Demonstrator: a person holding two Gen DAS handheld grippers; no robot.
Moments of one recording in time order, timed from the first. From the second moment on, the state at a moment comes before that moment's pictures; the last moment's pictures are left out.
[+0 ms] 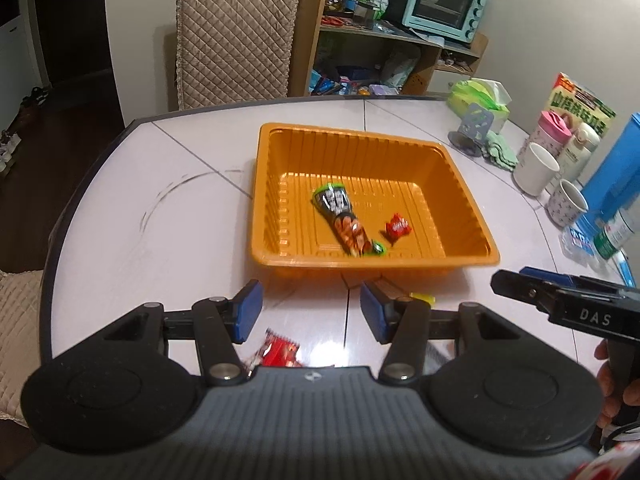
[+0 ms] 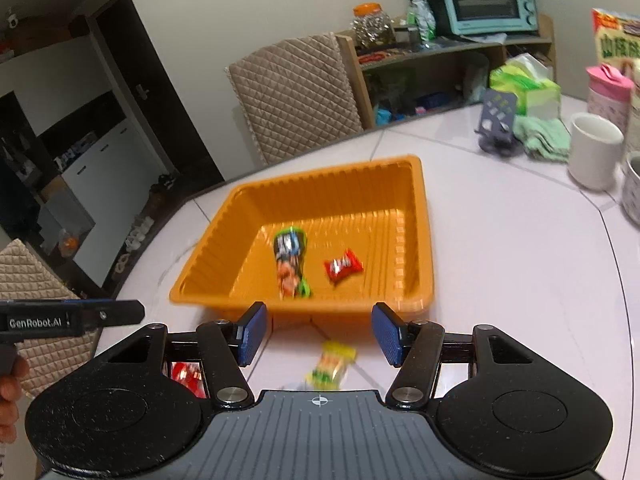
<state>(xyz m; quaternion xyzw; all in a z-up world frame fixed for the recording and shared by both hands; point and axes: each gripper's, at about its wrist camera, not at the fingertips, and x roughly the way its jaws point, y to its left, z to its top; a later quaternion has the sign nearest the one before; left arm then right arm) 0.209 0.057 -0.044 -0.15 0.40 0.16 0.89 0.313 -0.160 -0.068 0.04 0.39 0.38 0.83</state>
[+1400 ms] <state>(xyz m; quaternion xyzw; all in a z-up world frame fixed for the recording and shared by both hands) 0.118 0.062 -0.109 -0.13 0.47 0.09 0.87 0.203 -0.124 -0.135 -0.06 0.44 0.39 0.80</state>
